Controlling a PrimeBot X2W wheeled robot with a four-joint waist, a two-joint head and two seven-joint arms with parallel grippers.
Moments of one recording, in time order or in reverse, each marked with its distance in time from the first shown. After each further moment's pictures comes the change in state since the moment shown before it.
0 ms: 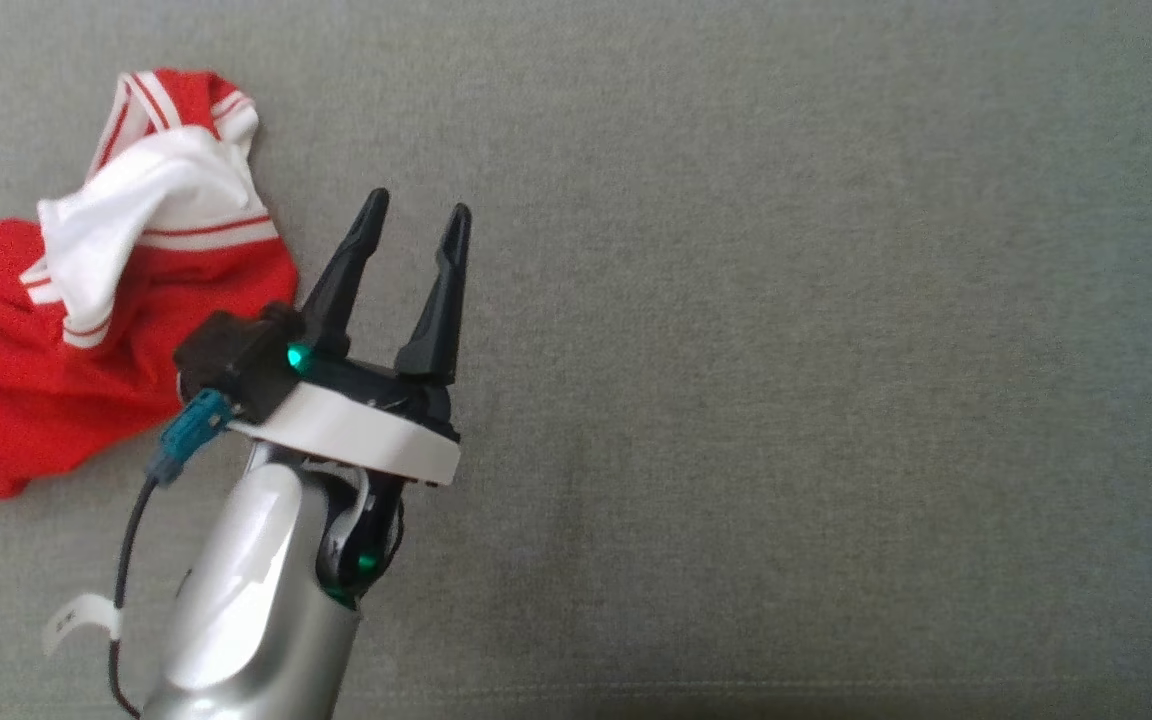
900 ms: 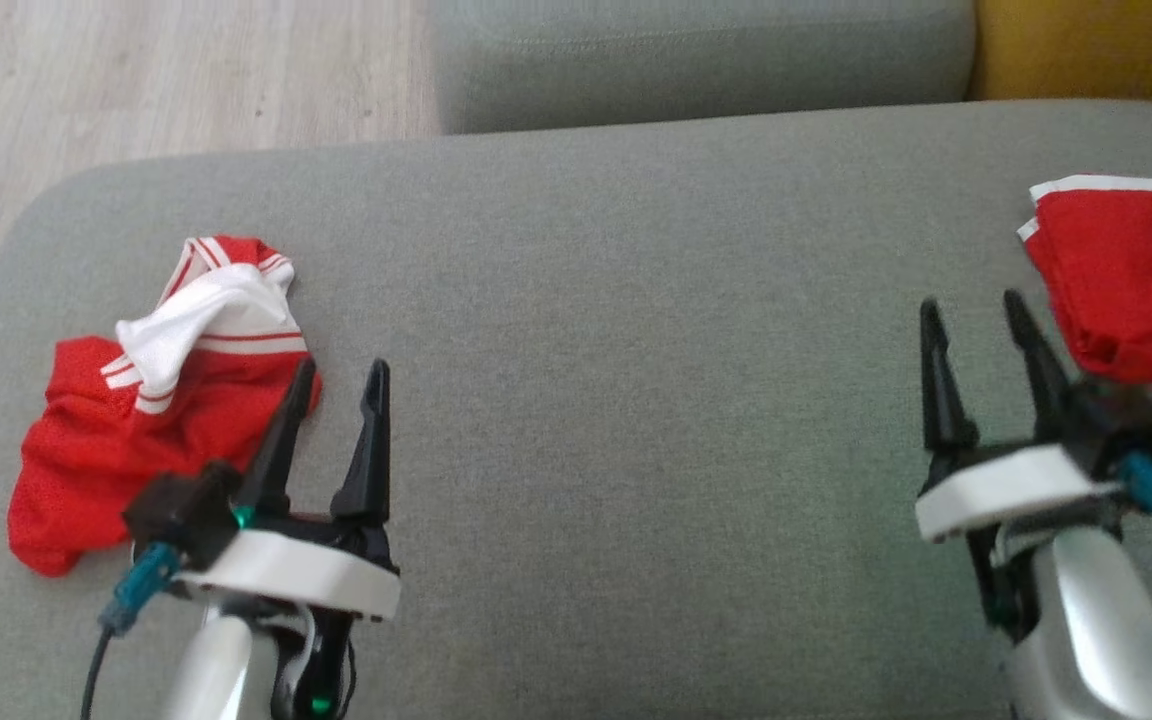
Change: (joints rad) left arm 0.257 0.001 0.125 -0.040 0.002 0.001 0.000; right arm 0.496 0.494 0.072 -0.335 0.146 0.000 -0.269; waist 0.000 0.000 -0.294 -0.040
